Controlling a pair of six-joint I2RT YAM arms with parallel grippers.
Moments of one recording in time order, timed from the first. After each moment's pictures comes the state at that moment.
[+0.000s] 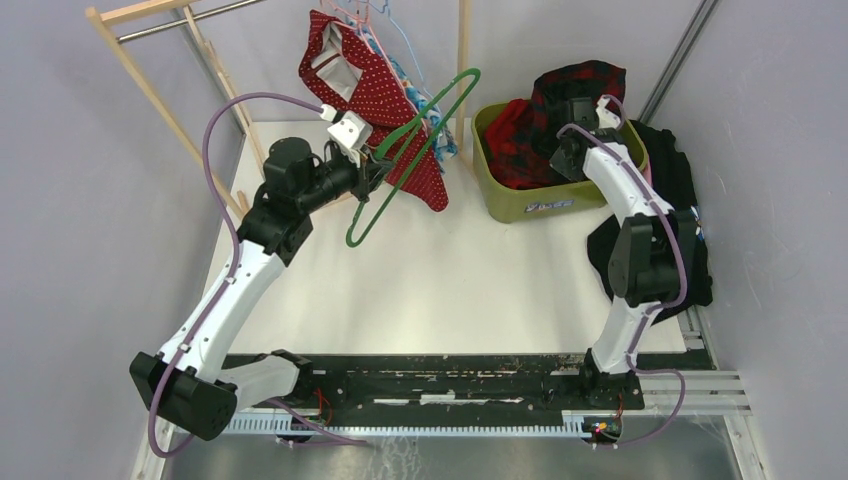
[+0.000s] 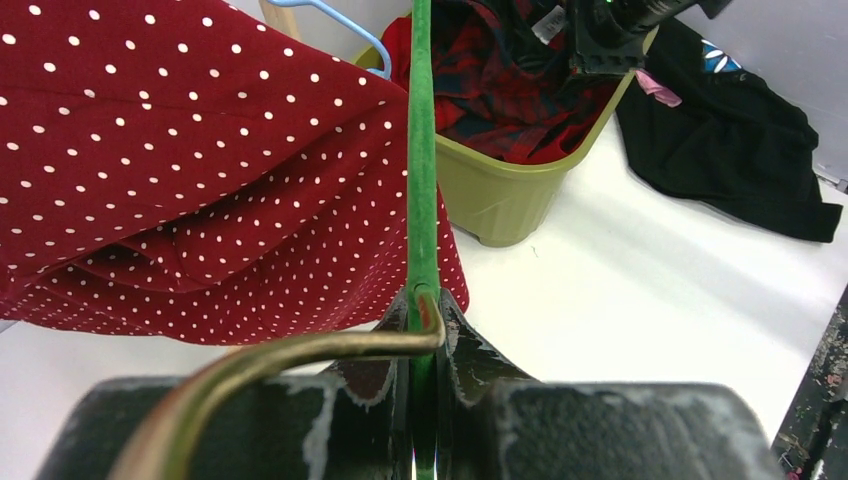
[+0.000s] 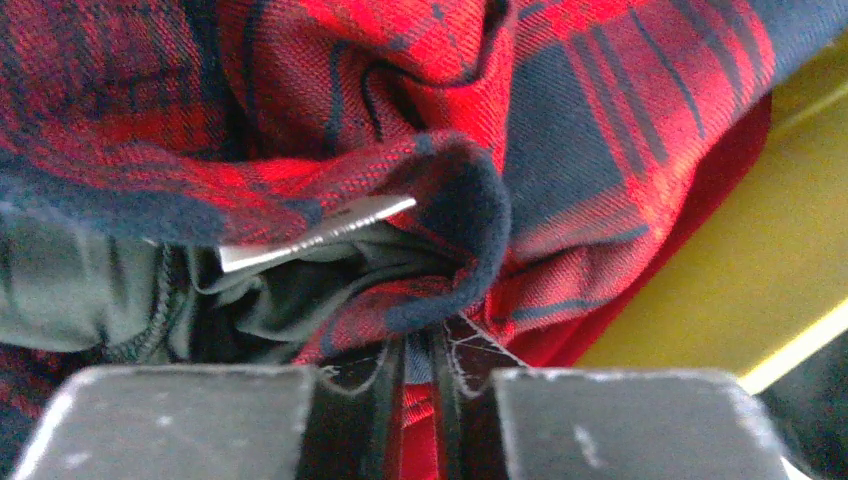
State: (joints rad) left arm -0.39 1.15 1.19 -0.16 0.42 0.09; right arm 0.10 1.85 1.60 -0.68 0.35 0.74
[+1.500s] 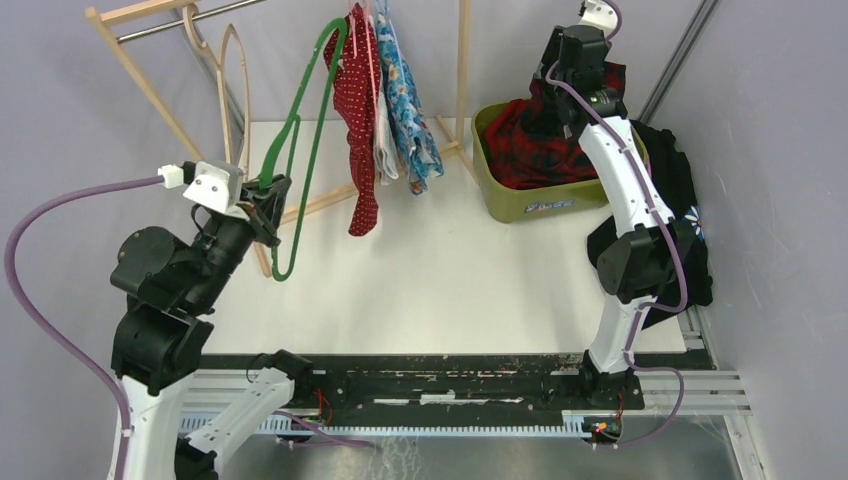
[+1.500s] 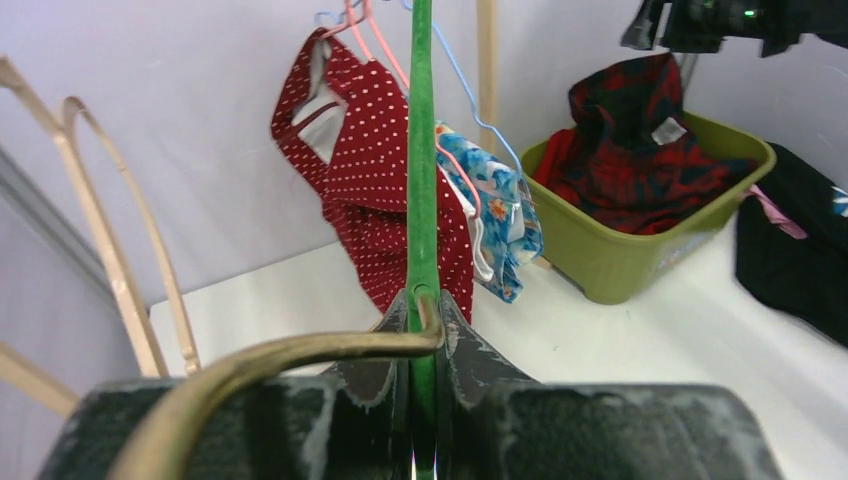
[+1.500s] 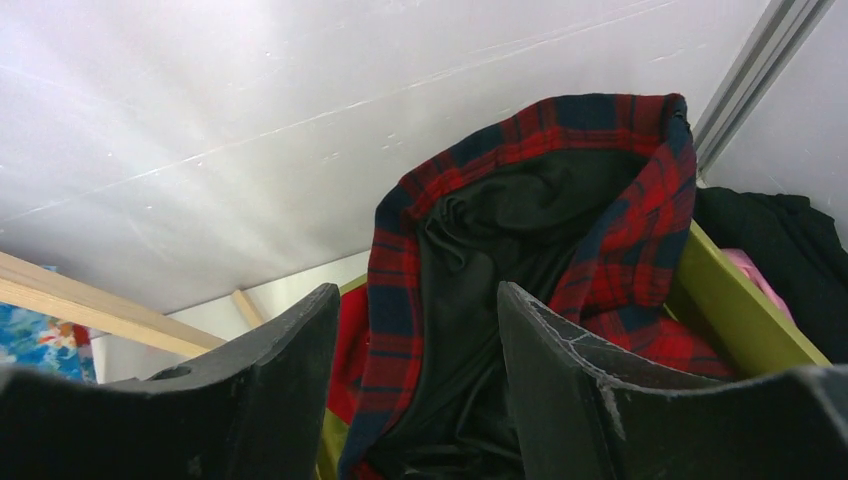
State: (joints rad) left arm -0.39 0.70 1.41 -0.61 0.03 0.09; right arm 0.21 1.93 2.10 -0.39 0.45 0.27
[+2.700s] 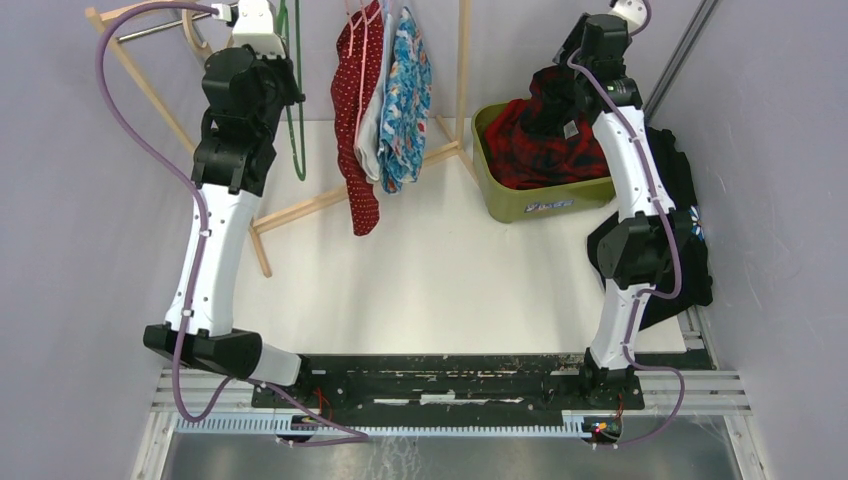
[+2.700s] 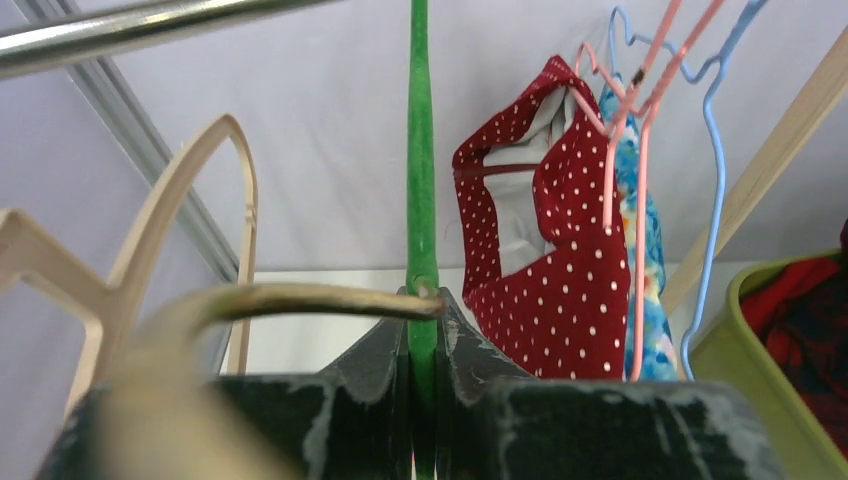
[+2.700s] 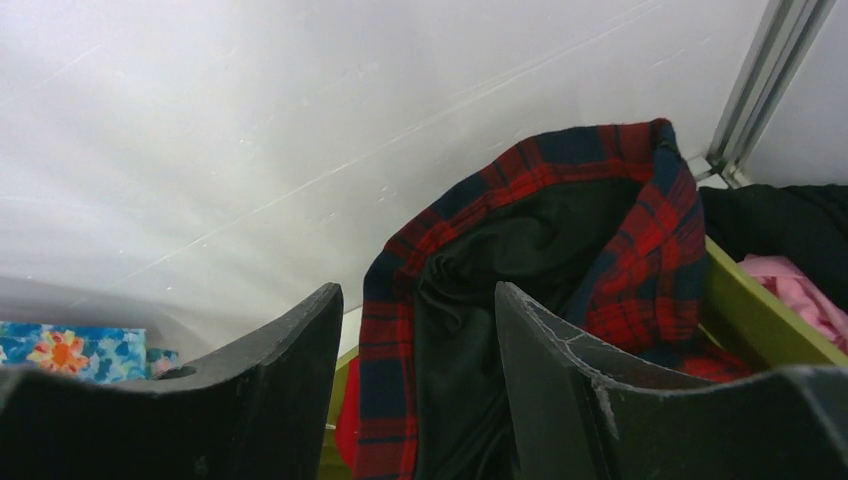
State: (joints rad) left arm -0.20 1.43 1.86 -0.45 -0.22 0.03; right arm 0.12 2.03 2.24 -0.41 0.38 0.41
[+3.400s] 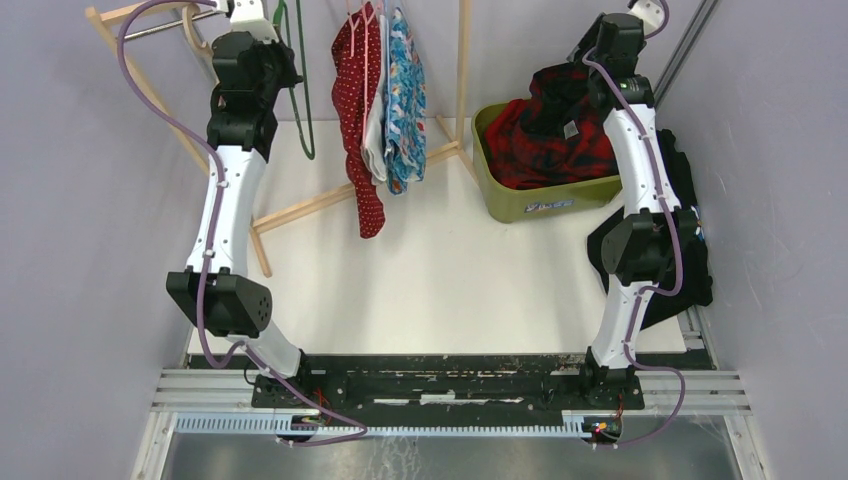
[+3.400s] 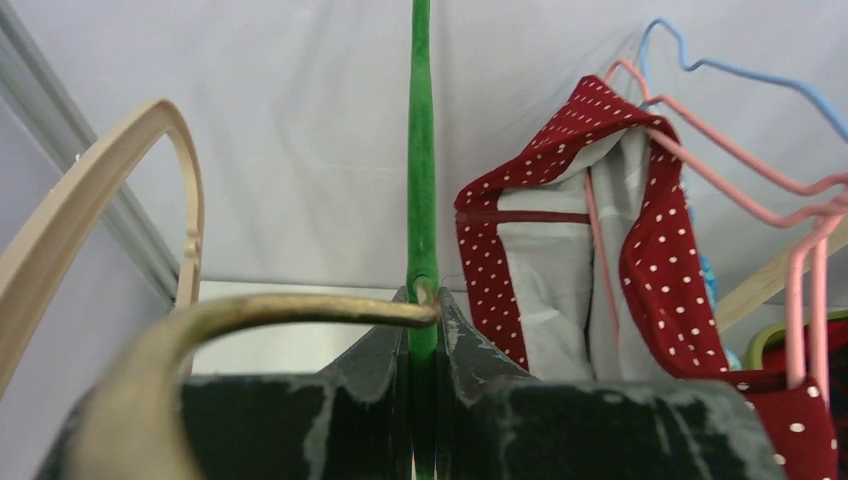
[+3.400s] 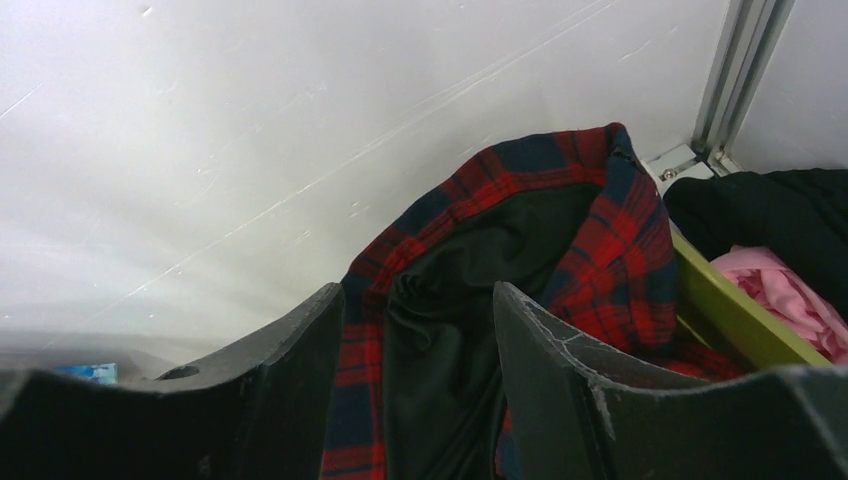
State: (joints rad) left arm -0.05 1.66 1.91 -0.28 -0.05 -0.10; right arm 0.06 2.06 2.28 -0.44 0.34 0.47
